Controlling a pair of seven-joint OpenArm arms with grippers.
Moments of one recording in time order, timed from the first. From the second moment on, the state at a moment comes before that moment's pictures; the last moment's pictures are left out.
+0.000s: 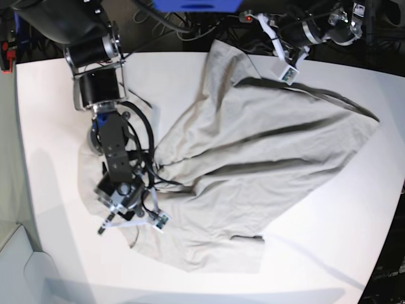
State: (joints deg) left arm 35.8 -16.9 -1.6 116.6 -45.4 -22.5 59.7; right arm 21.9 1.8 -12.2 87.0 -24.7 39.8 -68.1
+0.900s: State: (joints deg) left arm 28.7 -15.5 1.8 113.8 -44.9 -22.2 59.1; right arm 3.2 5.1 -11.8 107.8 -24.3 39.8 -72.2
